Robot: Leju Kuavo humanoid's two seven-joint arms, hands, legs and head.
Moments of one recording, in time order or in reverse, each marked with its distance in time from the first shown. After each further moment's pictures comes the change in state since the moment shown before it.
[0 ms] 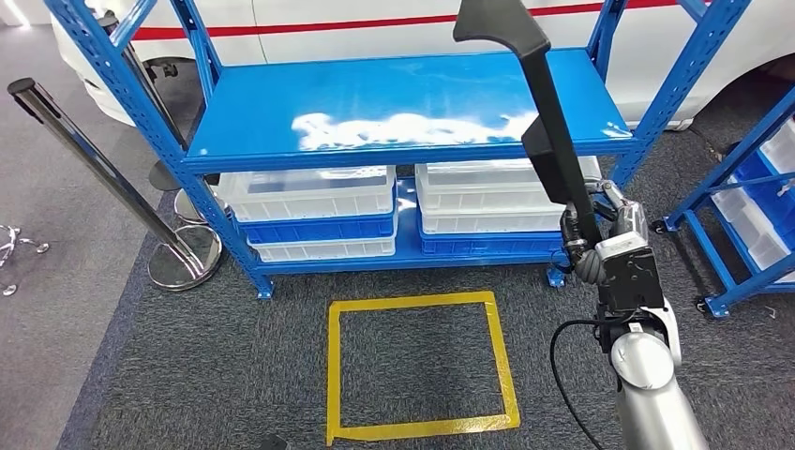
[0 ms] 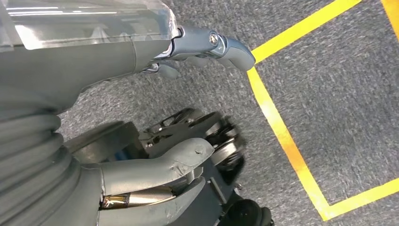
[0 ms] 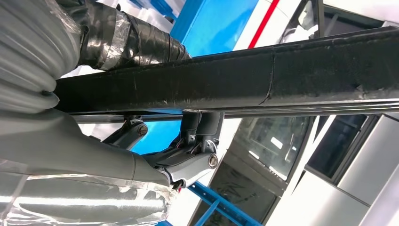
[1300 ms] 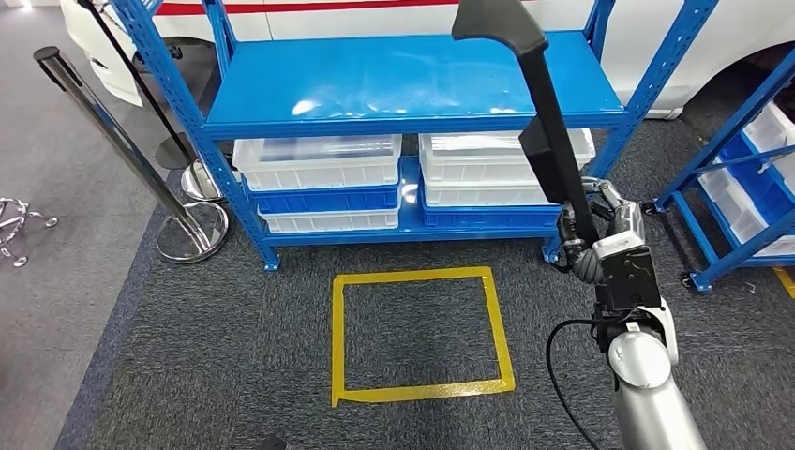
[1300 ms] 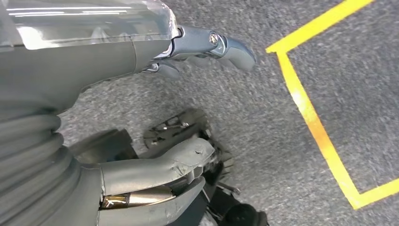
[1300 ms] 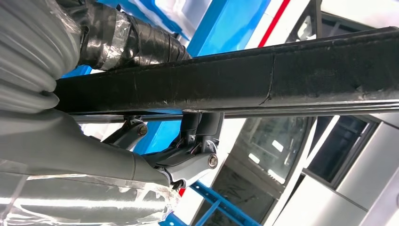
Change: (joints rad) left arm 0.000 0.001 0.003 0.000 -0.009 0.004 -0.011; right arm -0.002 0.004 0.005 0.005 0.000 -0.001 0.001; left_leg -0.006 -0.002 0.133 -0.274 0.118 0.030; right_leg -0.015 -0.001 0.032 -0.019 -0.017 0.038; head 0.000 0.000
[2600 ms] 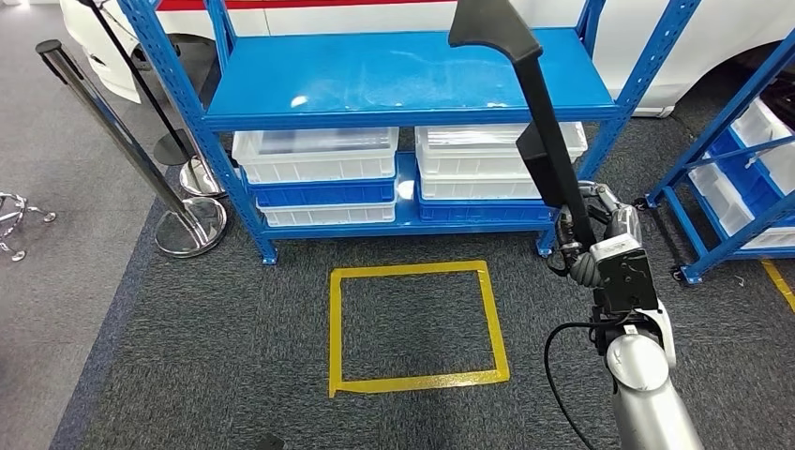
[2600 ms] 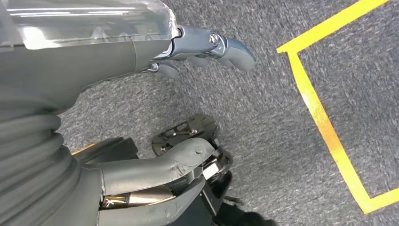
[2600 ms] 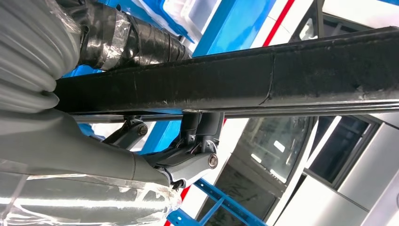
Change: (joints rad) left arm 0.000 -0.002 0.002 0.000 -0.012 -0.004 0.010; right arm 0.008 0.002 0.000 0.004 0.000 0.001 0.000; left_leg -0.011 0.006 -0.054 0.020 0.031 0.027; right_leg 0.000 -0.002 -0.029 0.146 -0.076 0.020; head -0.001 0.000
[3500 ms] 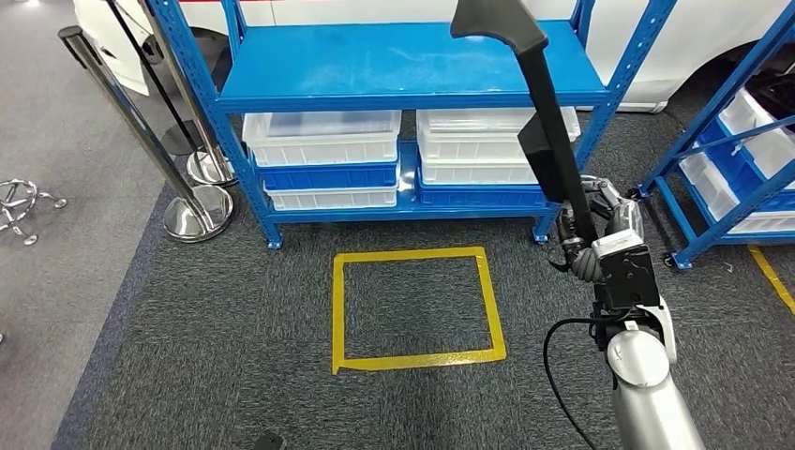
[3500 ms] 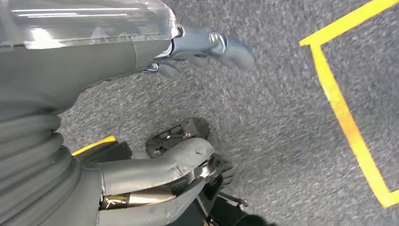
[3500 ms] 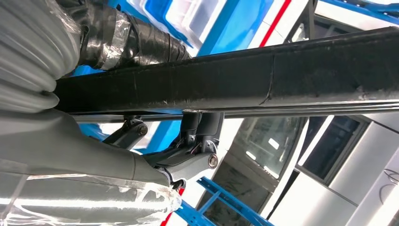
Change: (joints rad) left arm -0.005 0.000 0.011 0.000 -0.002 0.003 0.005; right arm -0.014 0.003 0.000 0.001 0.002 -0.001 0.000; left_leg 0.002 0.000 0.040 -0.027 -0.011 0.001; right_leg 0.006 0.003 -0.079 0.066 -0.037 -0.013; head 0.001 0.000
